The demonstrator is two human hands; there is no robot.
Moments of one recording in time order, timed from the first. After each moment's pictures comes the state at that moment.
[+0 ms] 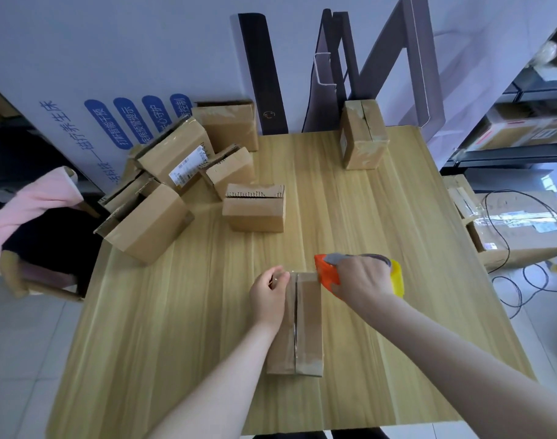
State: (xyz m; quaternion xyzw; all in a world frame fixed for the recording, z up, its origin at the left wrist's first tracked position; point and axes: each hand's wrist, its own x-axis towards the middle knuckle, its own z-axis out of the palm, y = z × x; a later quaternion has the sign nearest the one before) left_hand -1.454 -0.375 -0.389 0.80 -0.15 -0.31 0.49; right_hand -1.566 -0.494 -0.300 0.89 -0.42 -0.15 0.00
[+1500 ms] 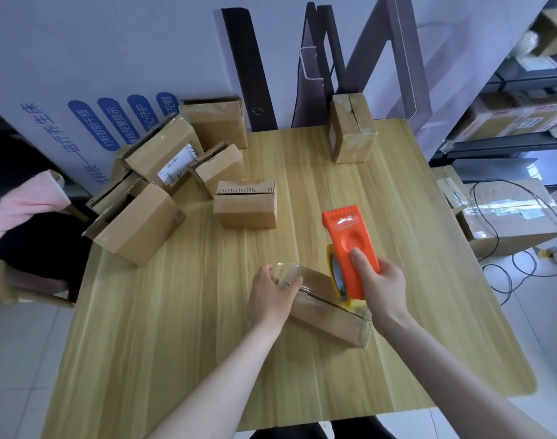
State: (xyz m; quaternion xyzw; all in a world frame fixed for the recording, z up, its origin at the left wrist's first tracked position) left_hand -1.467 -0.377 -0.370 0.89 -0.19 -0.28 0.31; right_hand -1.611 -0.469 -0.284 0.53 -0.57 0.28 -0.56
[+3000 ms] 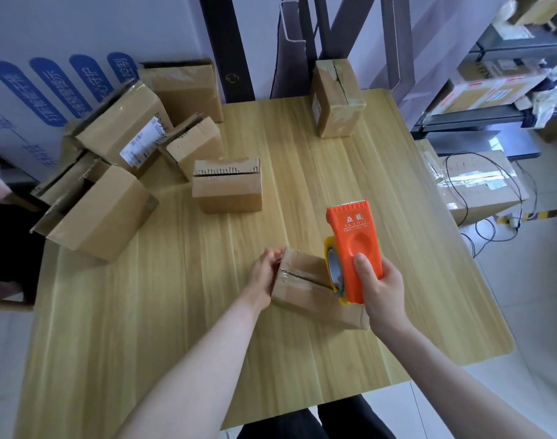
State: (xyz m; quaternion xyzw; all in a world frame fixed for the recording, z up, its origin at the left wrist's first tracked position) left_hand -1.437 -0.406 -0.415 0.60 0.07 -0.61 0.52; right_hand -1.611 -0.442 -0.304 0.50 -0.57 0.33 -0.56
